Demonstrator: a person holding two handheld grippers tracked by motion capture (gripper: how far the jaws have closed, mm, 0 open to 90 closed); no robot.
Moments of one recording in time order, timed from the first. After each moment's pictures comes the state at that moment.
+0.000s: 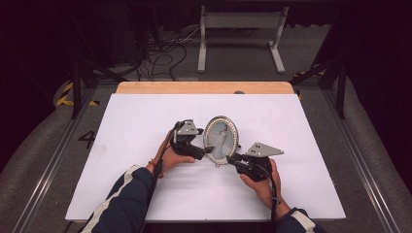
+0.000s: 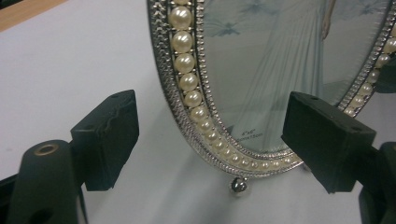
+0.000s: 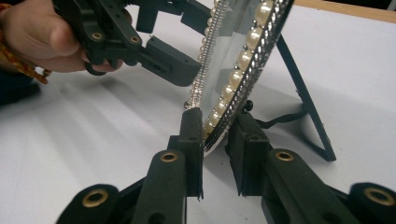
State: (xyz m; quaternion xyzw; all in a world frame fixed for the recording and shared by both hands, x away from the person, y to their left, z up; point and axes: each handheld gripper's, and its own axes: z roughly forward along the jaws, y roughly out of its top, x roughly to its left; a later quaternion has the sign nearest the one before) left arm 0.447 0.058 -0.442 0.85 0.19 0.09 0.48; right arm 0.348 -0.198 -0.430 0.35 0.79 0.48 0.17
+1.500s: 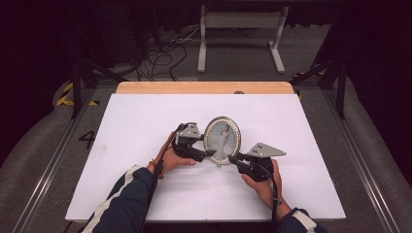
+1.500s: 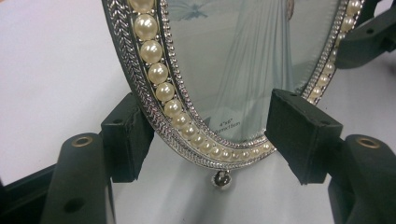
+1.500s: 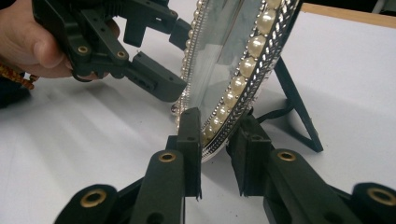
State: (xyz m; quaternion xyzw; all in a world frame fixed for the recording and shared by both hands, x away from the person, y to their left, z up) left arm 0.443 0.056 -0.443 0.87 0.17 0.06 0.47; right arm 0.347 -0.200 -0.431 0.36 0.78 0.48 0.19
